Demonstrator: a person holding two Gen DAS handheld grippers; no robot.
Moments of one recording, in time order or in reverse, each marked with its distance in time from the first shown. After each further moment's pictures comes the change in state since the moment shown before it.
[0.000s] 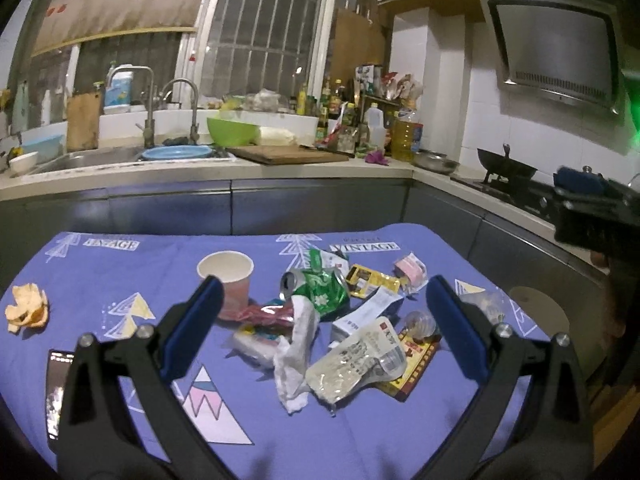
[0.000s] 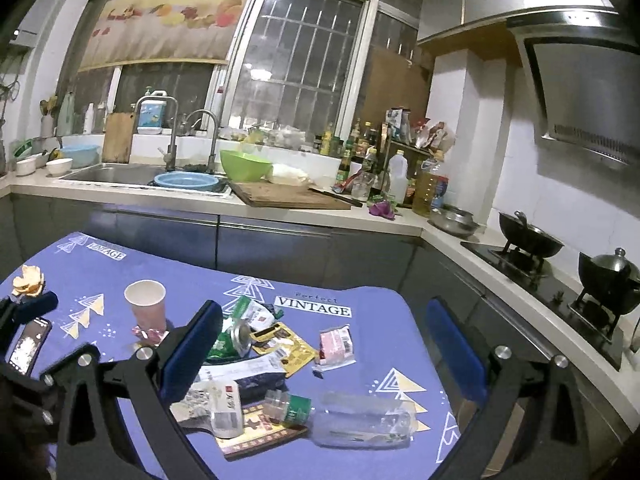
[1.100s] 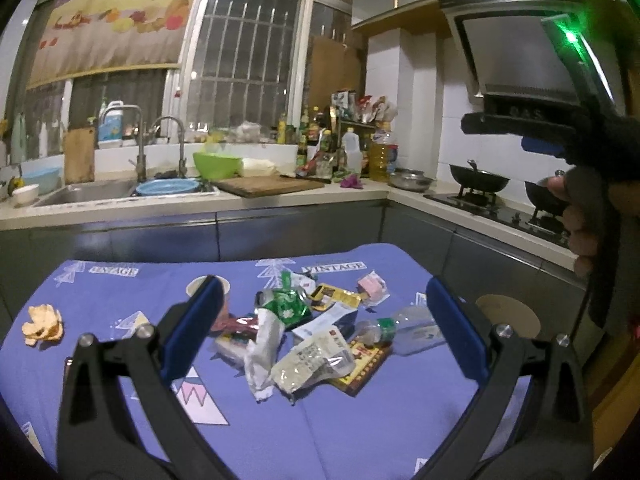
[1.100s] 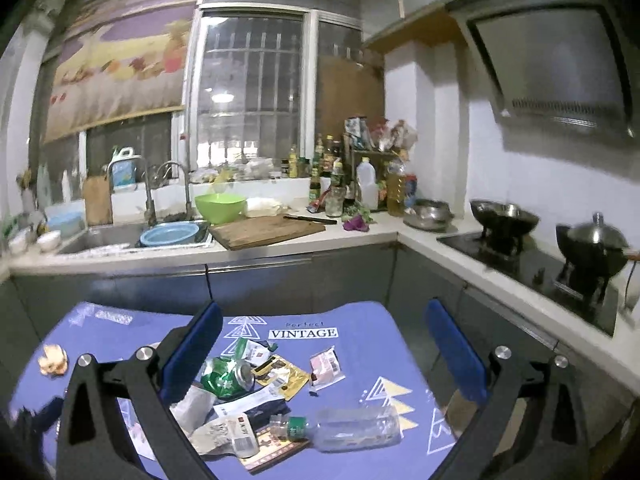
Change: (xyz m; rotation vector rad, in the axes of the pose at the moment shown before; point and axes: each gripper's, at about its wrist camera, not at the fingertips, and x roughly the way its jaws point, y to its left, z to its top) left arm -0.082 -0.060 0.015 0.057 -0.083 -0.023; right arm -0.053 -0.062 0.054 0.229 -0.022 -0.027
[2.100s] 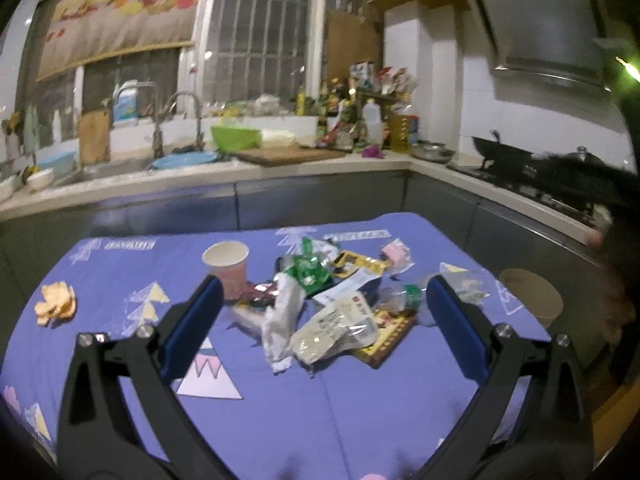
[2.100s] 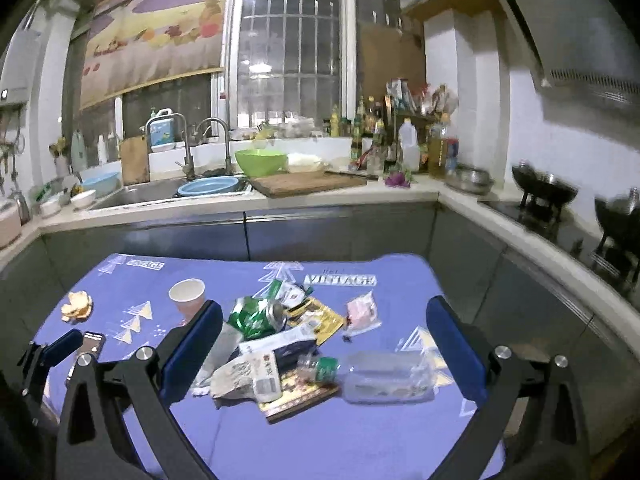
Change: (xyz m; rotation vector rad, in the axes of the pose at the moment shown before) left arm 0.025 0.010 -0.025 -0.024 0.122 0.094; right arm 0.008 0.009 -0.076 -0.034 0.129 0.168
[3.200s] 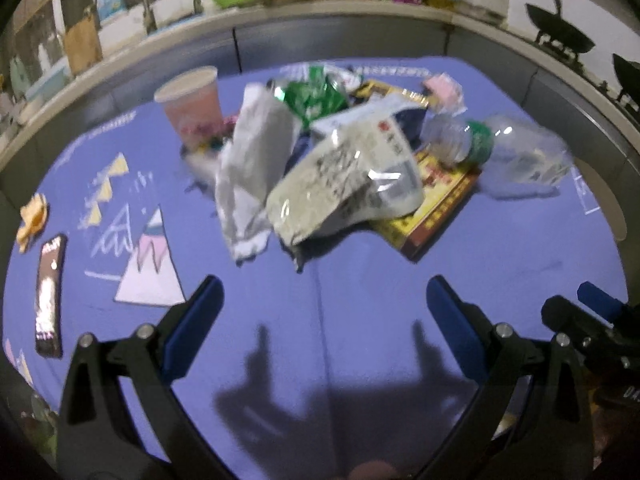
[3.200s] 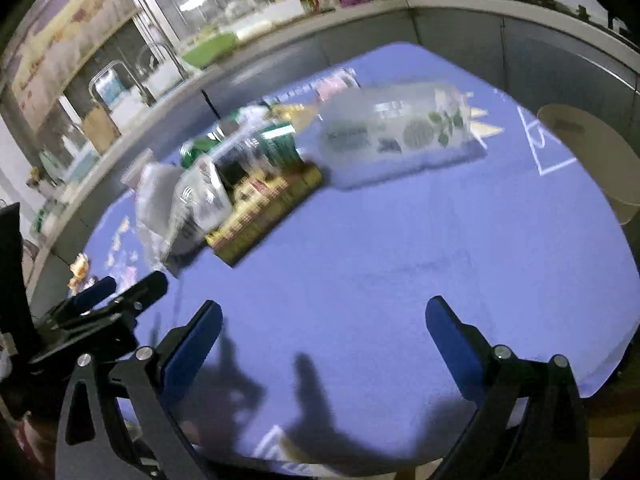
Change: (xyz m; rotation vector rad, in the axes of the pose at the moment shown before) left arm 0.137 -0.025 -0.090 0.017 0.515 0.125; right arm 0.090 -0.054 -0.182 0.343 0.444 0.104
